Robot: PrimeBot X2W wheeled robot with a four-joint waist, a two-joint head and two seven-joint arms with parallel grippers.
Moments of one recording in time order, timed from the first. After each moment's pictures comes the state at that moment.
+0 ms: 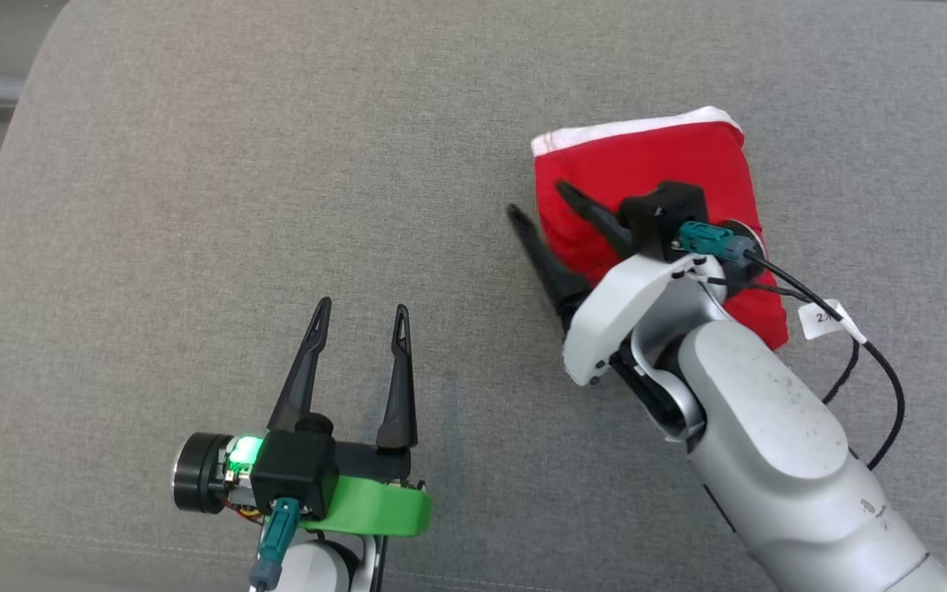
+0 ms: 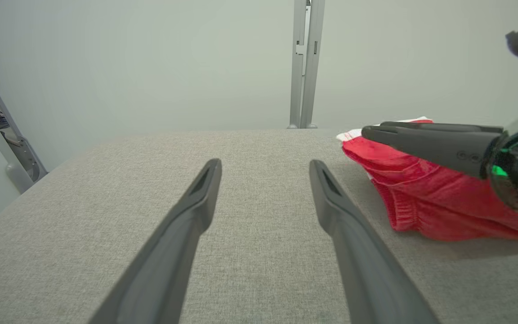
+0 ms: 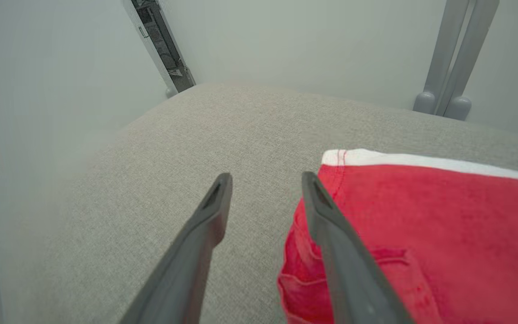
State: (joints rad) left arm -0.13 0.05 -0.42 0.02 -0.14 0.21 -0.26; right arm -0.61 -0.07 0.45 0.37 0.33 0.13 0.06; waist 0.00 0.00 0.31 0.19
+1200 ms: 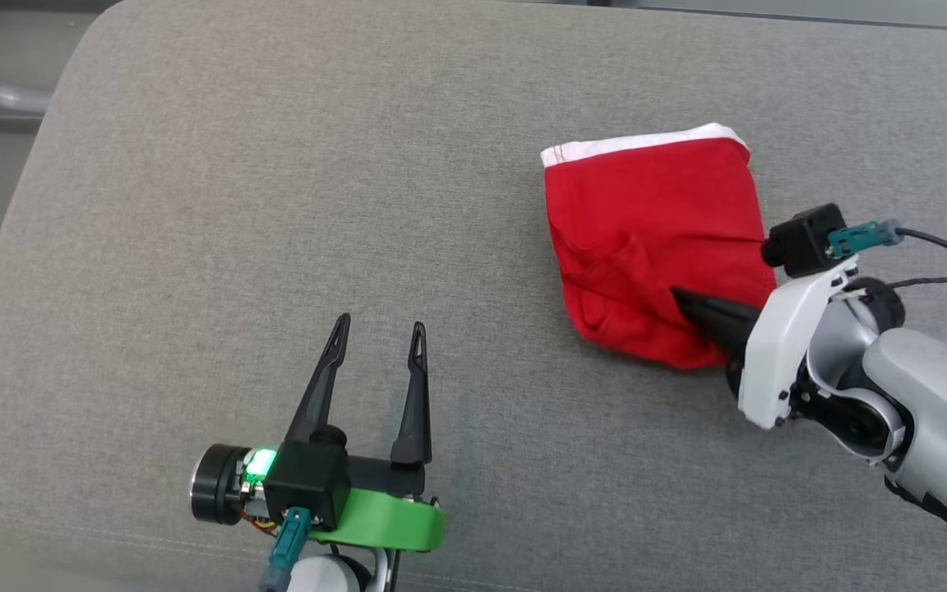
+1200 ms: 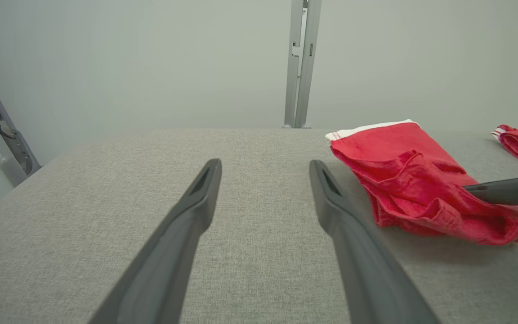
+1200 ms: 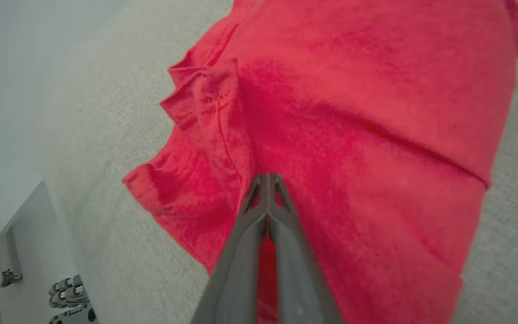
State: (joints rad) left arm -0.11 0.05 -0.45 0.03 -0.17 0.20 -0.26; right arm -0.72 -0.66 0.95 0.27 1.10 0.13 0.15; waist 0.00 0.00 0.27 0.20
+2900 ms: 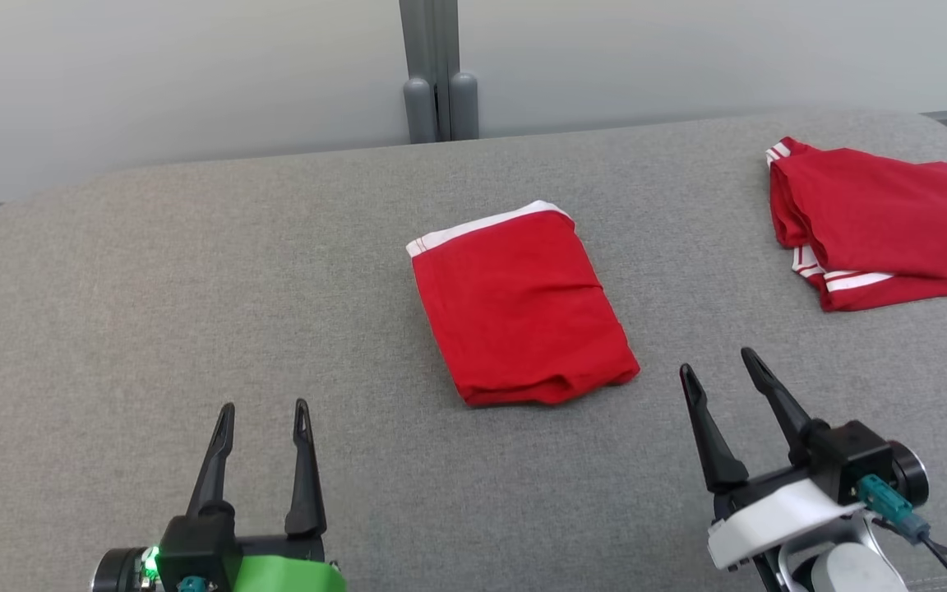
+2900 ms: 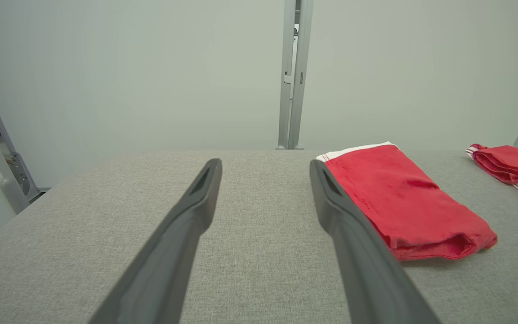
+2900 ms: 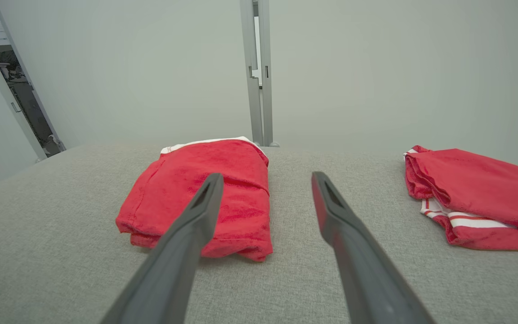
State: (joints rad) left arm 0.09 0.05 -0.20 0.01 -0.15 0.12 -0.26; right arm -0.04 -0.13 0.18 0.13 0.17 0.13 -0.26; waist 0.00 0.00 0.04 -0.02
